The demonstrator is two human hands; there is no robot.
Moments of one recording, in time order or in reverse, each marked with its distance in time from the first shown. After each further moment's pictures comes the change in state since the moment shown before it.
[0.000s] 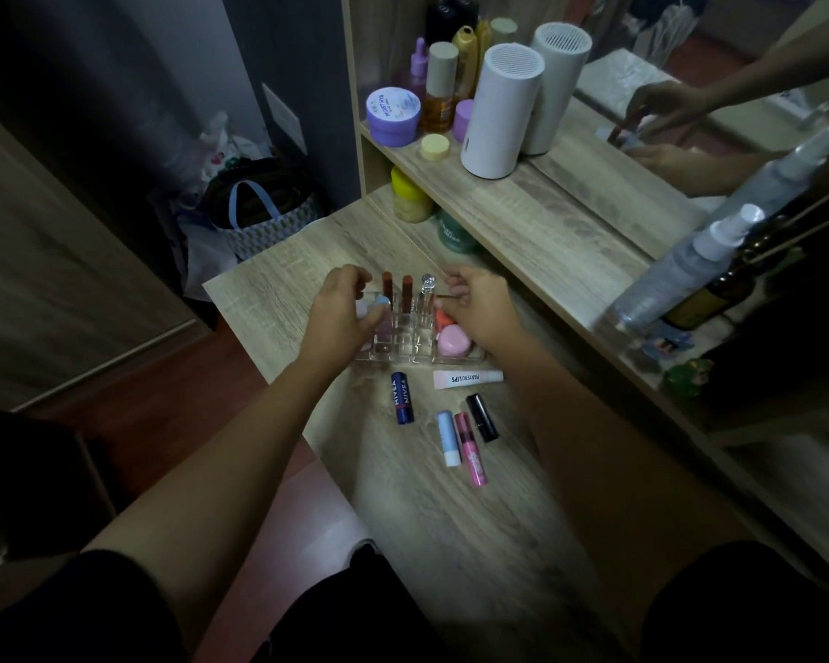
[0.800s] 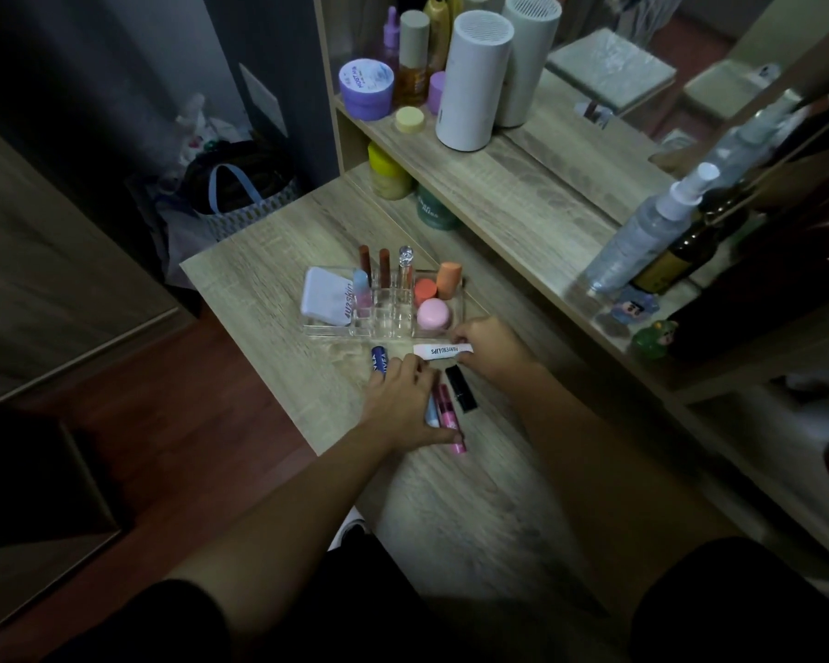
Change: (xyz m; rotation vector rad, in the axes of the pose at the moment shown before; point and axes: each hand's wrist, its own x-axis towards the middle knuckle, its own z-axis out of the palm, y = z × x) left_hand -0.106 0.024 0.090 0.471 -0.514 0.183; right_hand -0.058 0.058 -0.004 -0.560 -0.290 -0.052
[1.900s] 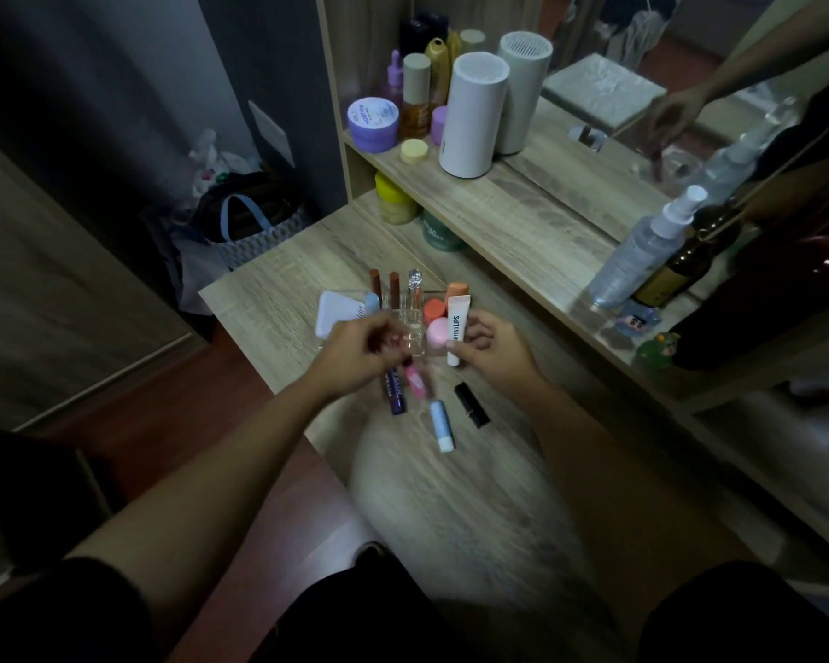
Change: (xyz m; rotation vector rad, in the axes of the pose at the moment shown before) left_hand 0.005 -0.063 -0.101 -0.622 0.208 -0.025; right_hand -0.006 -0.023 -0.007 0.864 0.243 0.112
